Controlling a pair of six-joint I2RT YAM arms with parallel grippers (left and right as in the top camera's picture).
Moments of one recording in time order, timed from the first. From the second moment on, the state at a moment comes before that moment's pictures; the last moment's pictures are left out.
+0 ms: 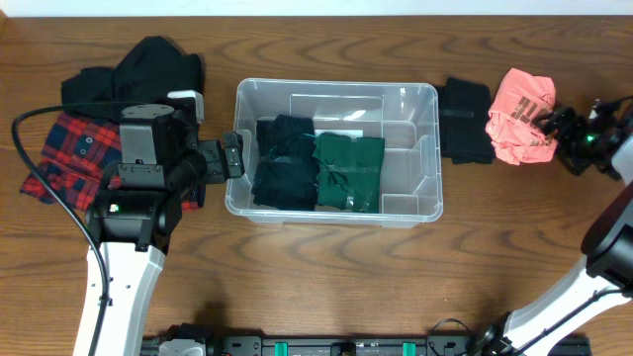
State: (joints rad) left arm -0.07 1.13 1.08 -0.74 0.12 -0.17; right arm -0.57 2.08 1.35 -0.40 -0.55 0.30
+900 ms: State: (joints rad) left arm -0.07 1.13 1.08 -0.74 0.12 -0.17; right arm -0.42 1.38 1.34 -0.86 -0.61 0.34
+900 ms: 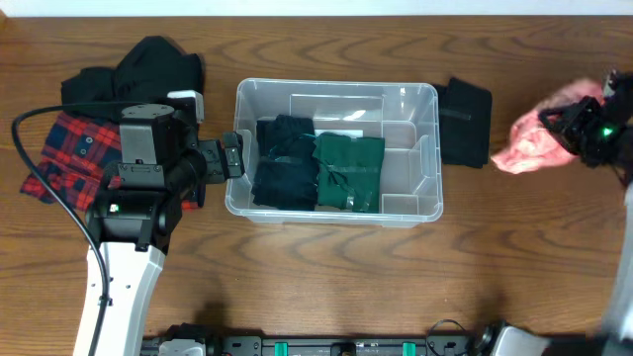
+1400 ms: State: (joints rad) left arm -0.07 1.13 1.08 -0.74 0.12 -0.17; right arm 0.05 1.21 1.33 -0.82 -0.76 0.40
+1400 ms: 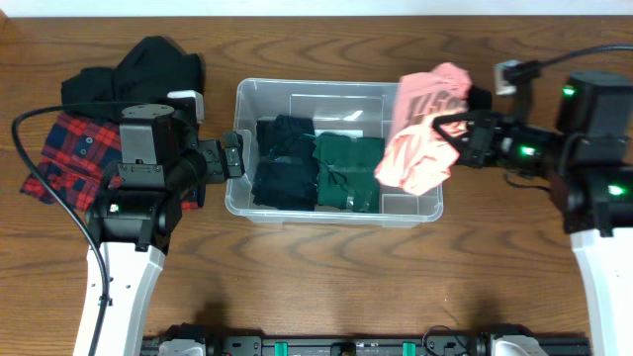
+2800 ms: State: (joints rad) left arm -0.07 1.13 1.08 -0.74 0.12 -0.17; right arm 0.25 1.35 1.22 -0.77 -0.15 0.37
